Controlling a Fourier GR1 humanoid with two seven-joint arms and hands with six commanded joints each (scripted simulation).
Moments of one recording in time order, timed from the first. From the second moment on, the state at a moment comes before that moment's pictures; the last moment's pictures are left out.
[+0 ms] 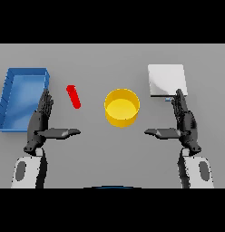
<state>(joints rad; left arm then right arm) 0.00 0.00 0.00 -1.57 0.00 0.00 0.00 0.00 0.00 0.00 -1.57 0.00 0.00 0.00</state>
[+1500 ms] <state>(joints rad) -0.26 0.04 -0.02 -1.24 -0.14 0.00 0.02 0.12 -0.08 0.09 -1.73 0.17 -0.01 -0.09</state>
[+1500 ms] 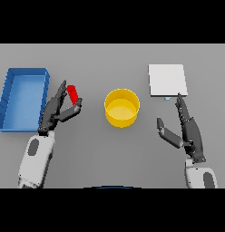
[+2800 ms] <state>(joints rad) -0.50 -0.03 0.06 -0.92 -0.19 0.13 -0.20 0.08 -0.08 0.08 -1.70 0.16 0.00 -0.09</state>
